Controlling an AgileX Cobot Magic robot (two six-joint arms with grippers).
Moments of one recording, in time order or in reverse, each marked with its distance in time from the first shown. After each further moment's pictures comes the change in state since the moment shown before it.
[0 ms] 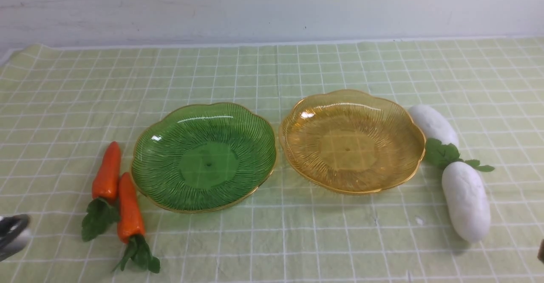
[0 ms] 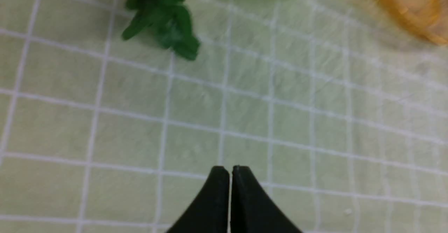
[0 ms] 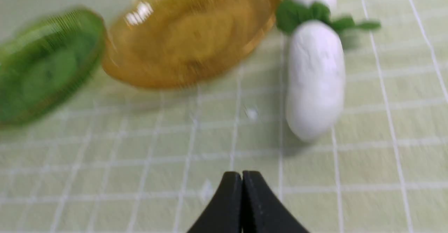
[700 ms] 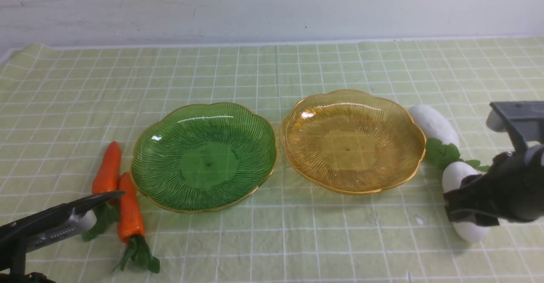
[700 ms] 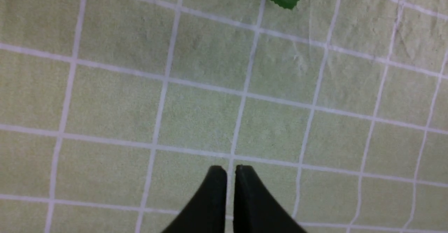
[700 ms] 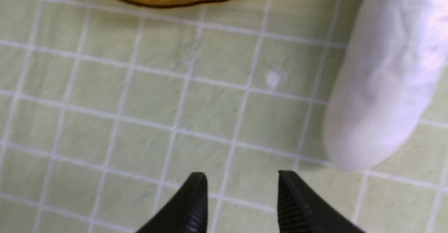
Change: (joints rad) right arm 0.217 0.765 -0.452 -0.203 0.057 0.068; left arm 0.000 0.352 -0.051 0.082 -0.018 0.015
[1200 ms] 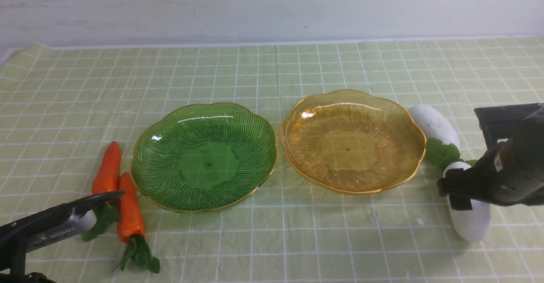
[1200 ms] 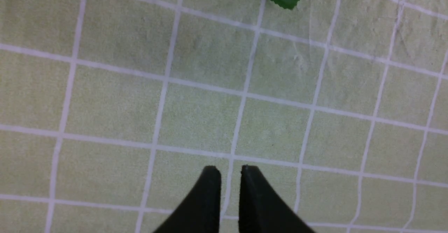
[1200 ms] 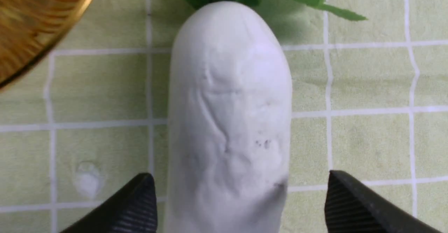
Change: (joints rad) right arm 0.000 0.310 -0.046 -0.505 -0.134 0.519; left arm 0.000 0.000 0.000 0.001 0.000 0.000
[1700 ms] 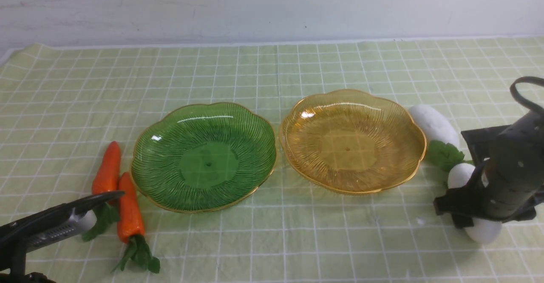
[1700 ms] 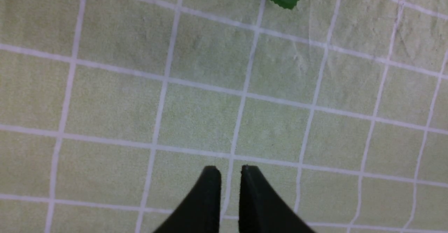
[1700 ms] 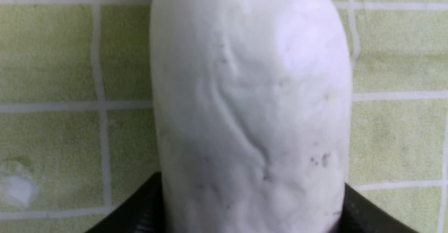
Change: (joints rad) right arm 0.000 0.092 0.000 -0.032 0.016 0.004; left arm 0.000 0.000 0.000 0.000 0.000 0.000
